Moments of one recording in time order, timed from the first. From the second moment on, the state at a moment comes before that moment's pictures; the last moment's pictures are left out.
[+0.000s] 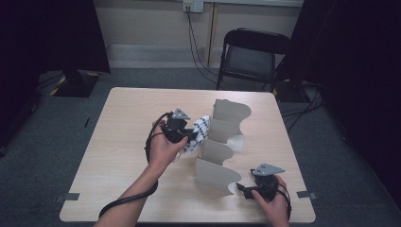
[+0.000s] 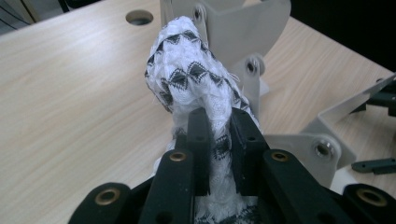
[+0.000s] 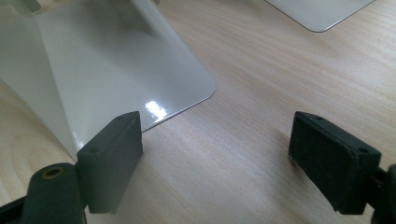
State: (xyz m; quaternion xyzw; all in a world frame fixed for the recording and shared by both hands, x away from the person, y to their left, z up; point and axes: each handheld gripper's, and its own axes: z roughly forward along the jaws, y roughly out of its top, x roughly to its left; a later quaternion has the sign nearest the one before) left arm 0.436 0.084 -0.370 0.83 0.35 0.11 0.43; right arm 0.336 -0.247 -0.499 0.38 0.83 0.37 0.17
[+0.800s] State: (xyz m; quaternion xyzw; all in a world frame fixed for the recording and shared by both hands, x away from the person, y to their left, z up) left arm 0.442 0.081 -0.385 0.83 0.35 0.11 0.42; right arm 0.336 -0.247 -0.499 0.38 0.83 0.37 0.17
